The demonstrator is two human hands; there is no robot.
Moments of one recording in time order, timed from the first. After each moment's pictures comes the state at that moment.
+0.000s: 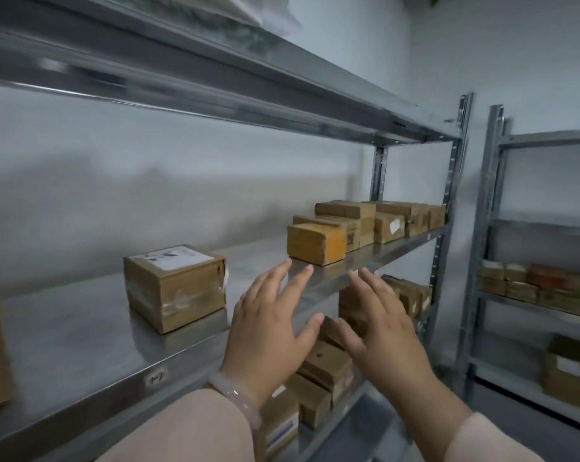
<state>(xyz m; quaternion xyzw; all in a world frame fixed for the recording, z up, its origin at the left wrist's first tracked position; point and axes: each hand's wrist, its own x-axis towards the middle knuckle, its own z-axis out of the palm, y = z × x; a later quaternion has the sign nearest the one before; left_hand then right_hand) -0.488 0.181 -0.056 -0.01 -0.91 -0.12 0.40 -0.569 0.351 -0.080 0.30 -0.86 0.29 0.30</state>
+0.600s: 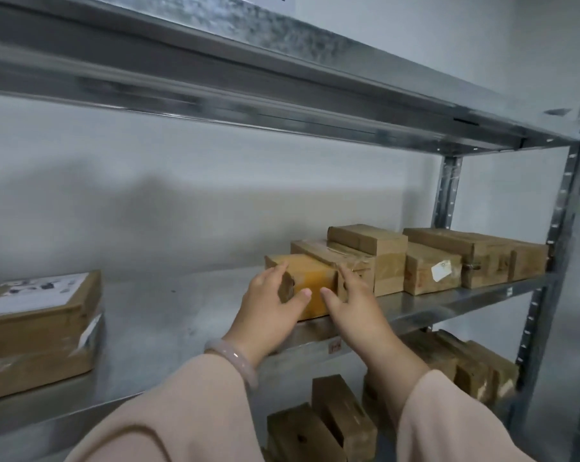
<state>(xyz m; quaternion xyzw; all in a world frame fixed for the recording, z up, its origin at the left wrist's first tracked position) -0.740 0.204 -0.020 0.18 -0.86 -0.34 0.34 -0.866 0.313 -0.036 0.38 -0.78 0.49 0.09</state>
